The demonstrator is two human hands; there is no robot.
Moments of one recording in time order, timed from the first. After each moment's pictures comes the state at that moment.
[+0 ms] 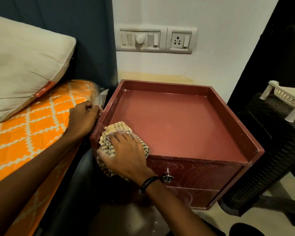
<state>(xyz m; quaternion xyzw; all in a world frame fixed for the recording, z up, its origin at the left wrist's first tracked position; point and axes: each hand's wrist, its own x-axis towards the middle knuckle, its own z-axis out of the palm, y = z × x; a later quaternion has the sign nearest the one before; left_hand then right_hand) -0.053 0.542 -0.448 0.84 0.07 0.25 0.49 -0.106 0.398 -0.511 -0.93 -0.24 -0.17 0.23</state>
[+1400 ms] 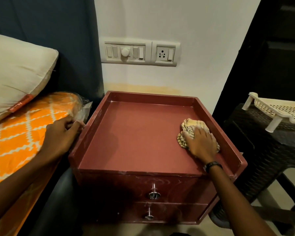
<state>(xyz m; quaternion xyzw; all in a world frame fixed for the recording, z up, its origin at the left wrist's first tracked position) -0.062 0.540 -0.444 0.85 0.06 0.24 0.46 -0.024 0.151 -0.500 -0.97 0.13 -0.15 0.13</state>
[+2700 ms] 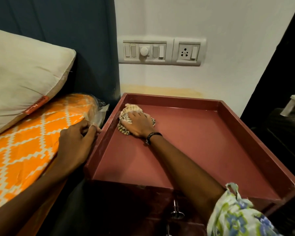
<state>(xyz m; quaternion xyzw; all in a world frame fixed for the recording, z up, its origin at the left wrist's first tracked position) -0.055 0.539 -0.450 0.86 0.06 0.29 0.42 0.111 0.383 -0.496 -0.96 -0.22 -0.10 0.16</state>
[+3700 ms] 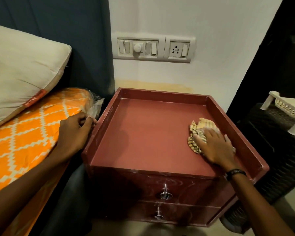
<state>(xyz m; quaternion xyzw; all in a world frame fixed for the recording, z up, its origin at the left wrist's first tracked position) -0.055 0.544 -0.450 0.86 0.06 0.27 0.43 -0.034 0.149 -0.497 -0.99 0.06 -0.08 0.05</state>
